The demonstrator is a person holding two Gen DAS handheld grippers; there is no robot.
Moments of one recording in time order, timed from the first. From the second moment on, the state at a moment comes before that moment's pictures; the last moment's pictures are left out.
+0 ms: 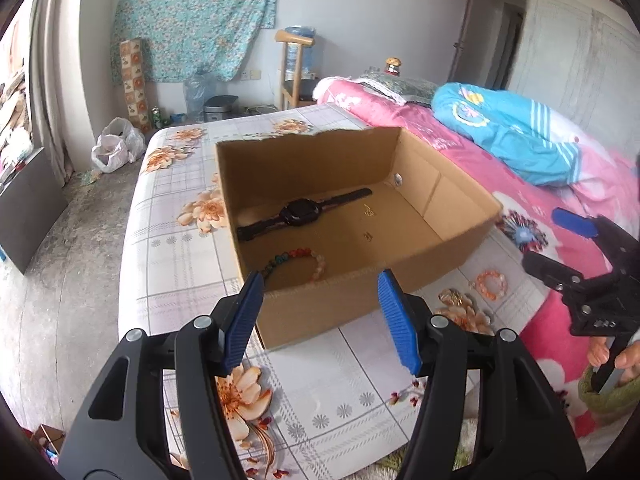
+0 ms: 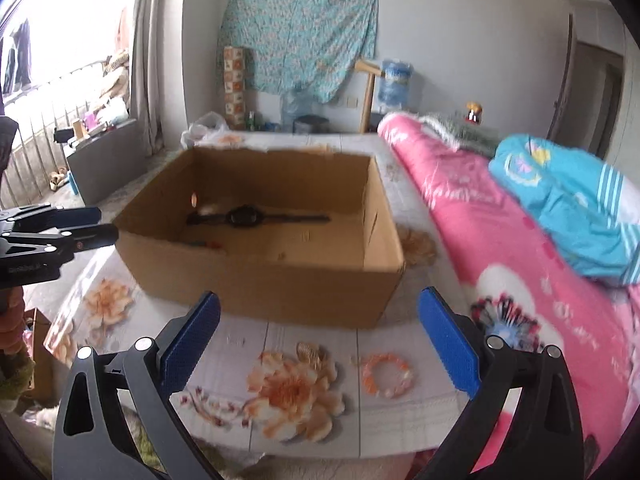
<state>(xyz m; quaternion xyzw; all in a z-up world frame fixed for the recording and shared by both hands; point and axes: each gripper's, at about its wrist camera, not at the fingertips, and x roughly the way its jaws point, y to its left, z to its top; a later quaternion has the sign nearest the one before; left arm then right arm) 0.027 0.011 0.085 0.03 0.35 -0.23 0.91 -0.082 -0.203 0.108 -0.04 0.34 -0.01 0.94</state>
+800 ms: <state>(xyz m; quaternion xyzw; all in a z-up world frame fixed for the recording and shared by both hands) 0.034 -0.093 -0.018 0.14 0.42 -0.34 0.83 -0.074 -0.205 -0.001 0.04 0.45 0.01 0.89</state>
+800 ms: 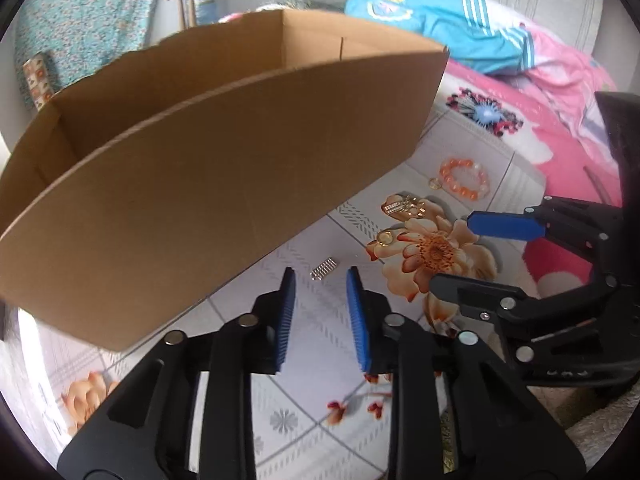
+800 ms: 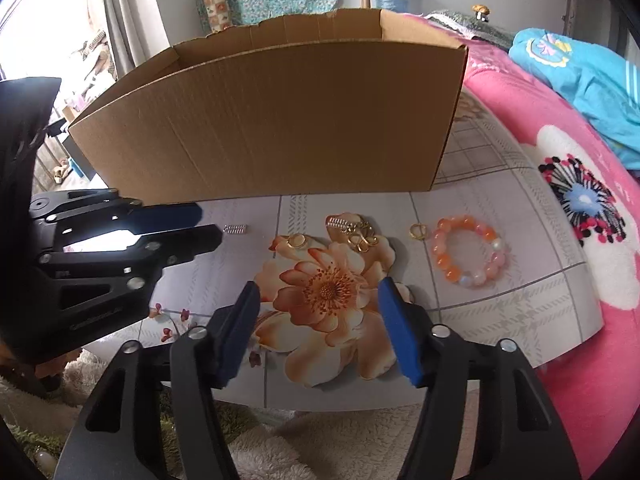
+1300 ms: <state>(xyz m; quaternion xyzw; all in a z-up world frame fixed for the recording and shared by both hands) 0.048 -0.116 -0.026 0.20 0.43 -0.35 0.80 -0.057 -0.219 -0.007 0.06 0.46 0.02 0.89</state>
